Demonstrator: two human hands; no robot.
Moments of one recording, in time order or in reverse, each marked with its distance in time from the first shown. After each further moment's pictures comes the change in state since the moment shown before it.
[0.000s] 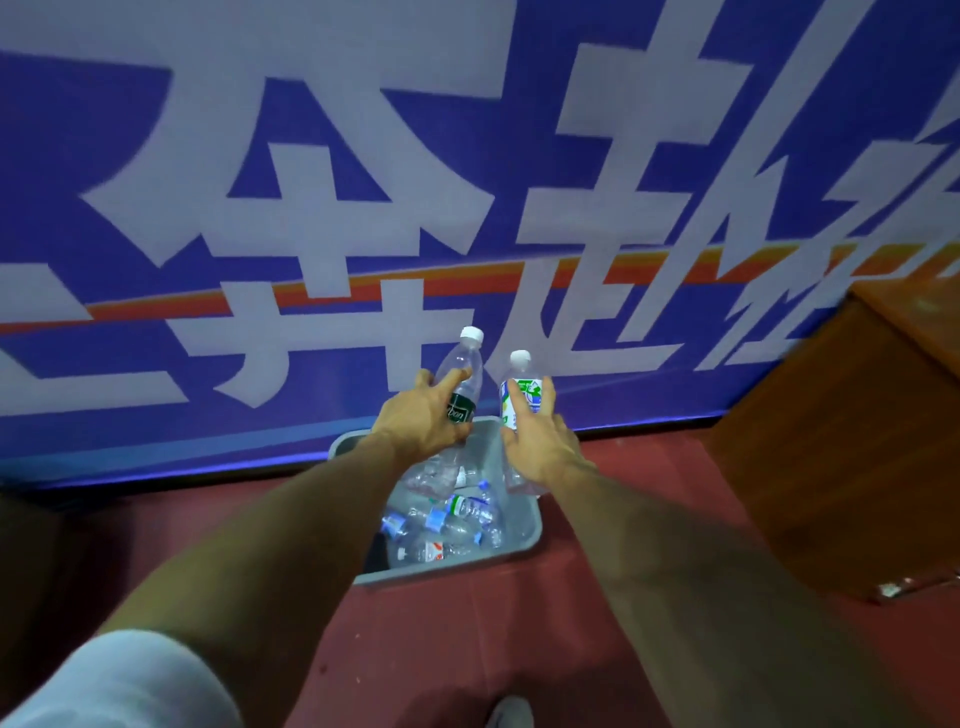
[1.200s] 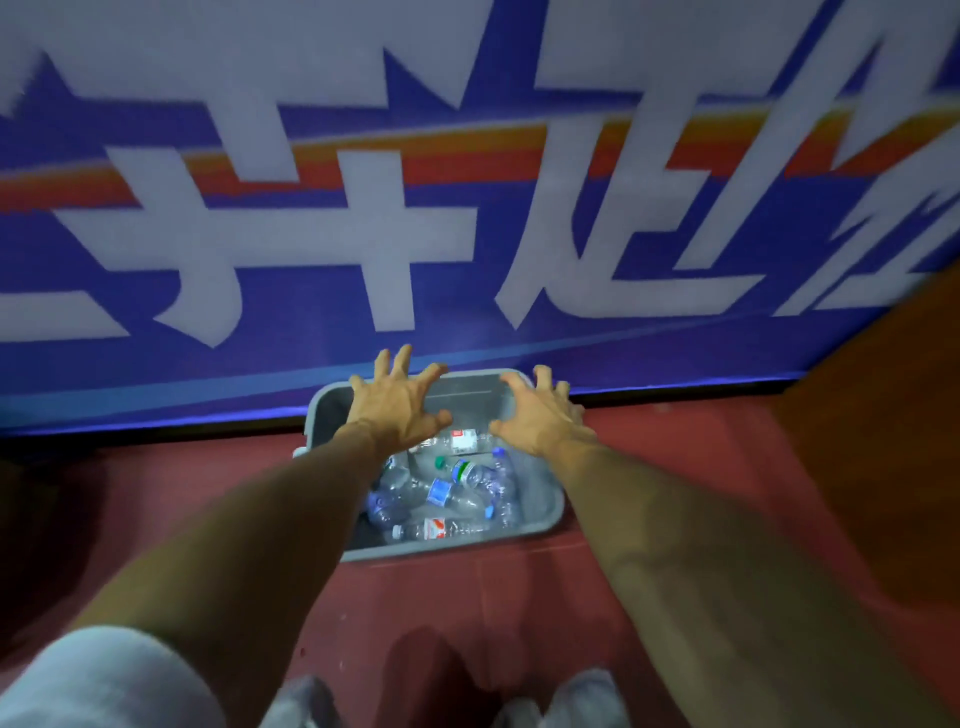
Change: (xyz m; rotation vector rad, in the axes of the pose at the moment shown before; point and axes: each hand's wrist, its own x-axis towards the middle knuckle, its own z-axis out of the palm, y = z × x) left_hand 0.078 -0.064 0.174 0.272 -0.023 -0.154; right_hand 0.129 0.078 0.152 -0.070 -0.124 -0.029
